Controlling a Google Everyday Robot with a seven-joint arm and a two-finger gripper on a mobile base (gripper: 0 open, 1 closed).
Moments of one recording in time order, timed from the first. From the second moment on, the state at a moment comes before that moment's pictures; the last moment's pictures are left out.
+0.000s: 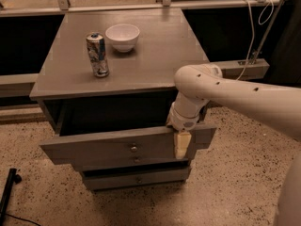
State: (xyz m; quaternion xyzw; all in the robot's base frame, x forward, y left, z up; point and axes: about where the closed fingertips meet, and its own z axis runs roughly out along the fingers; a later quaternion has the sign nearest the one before) arm 0.556 -0.087 0.634 -0.77 0.63 0.07 0.07
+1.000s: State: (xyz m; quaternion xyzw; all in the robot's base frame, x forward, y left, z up) arm 0.556 -0.095 0.624 -0.77 0.63 0.07 0.05
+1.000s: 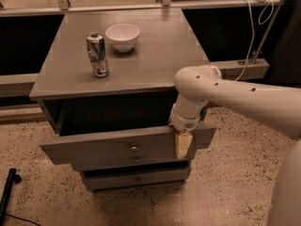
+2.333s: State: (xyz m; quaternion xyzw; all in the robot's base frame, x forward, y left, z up) arm 0.459 -0.093 0.689 -0.85 0.49 0.16 0.03
